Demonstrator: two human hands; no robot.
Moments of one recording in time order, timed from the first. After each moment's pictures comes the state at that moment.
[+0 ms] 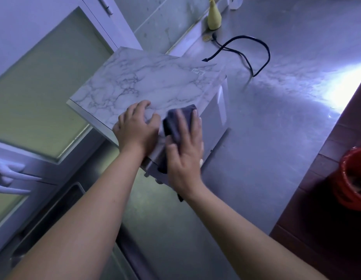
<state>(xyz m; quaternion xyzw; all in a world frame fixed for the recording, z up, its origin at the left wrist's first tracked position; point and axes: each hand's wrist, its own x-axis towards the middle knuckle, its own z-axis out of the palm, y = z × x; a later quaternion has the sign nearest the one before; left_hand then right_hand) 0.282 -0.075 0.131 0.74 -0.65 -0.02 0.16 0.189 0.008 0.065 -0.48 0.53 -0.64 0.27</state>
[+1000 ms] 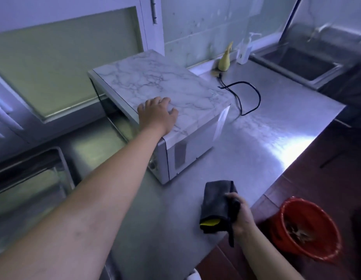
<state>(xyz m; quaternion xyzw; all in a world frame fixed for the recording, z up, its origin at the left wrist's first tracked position) 0.285 -0.073 0.126 0.73 -0.67 -0.02 0.15 0.039 0.123 0.001 0.00 0.54 -0.44 0.72</state>
